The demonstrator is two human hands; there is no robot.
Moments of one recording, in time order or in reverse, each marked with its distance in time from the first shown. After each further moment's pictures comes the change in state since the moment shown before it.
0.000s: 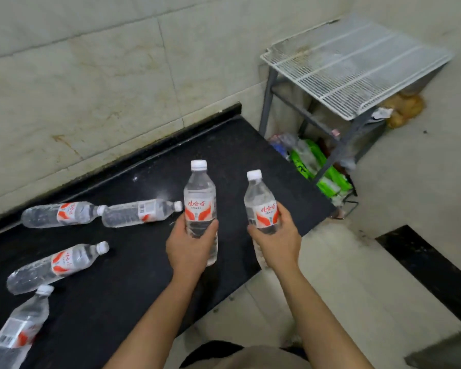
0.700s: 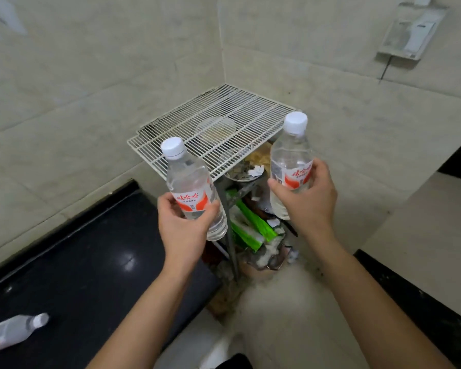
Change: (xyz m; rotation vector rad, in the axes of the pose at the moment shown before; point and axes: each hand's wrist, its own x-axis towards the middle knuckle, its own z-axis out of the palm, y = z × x) left_hand -0.064 0.279 0.350 -0.274 -0.054 0.326; right_hand 0.263 -0.053 -0.401 0.196 0.335 -0.354
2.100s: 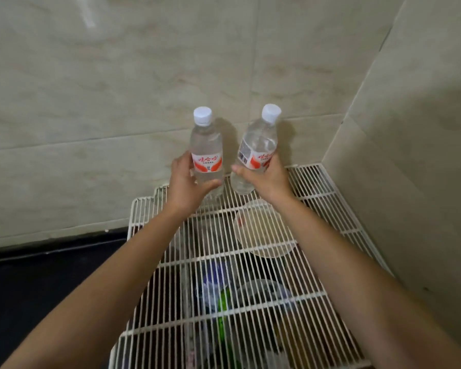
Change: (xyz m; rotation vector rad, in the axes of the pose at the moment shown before) left_hand 0.477 -0.049 0.132 0.377 0.181 -0.080; right_hand 0.425 0.006 0.411 0.023 -0.932 0.018
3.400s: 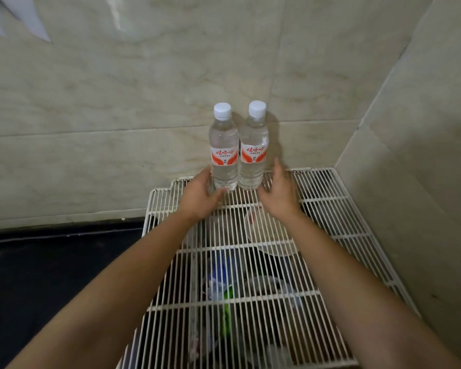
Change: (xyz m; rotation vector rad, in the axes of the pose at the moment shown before) left_hand -0.022 -0.021 -0.001 0.261 -0.119 -0.032; right_hand -0.014 0.030 0.010 -0.548 0.011 -0.088
